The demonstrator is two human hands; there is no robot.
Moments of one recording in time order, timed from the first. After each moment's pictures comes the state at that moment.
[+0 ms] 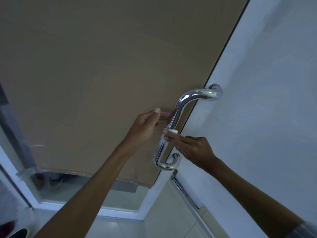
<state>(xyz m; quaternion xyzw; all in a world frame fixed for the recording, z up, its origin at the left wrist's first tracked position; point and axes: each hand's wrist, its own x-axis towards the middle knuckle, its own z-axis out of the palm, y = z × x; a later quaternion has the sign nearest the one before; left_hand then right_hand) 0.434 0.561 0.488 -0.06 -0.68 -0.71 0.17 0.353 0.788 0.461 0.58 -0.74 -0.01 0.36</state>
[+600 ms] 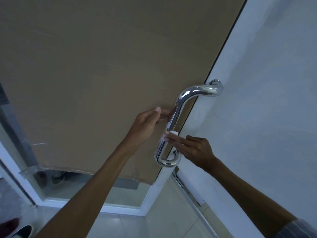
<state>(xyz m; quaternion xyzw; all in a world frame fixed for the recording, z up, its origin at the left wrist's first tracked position) 0.438 0.565 0.488 -0.07 -0.67 -0.72 0.17 0.341 0.795 0.438 0.58 -0.73 -0.03 0.37</state>
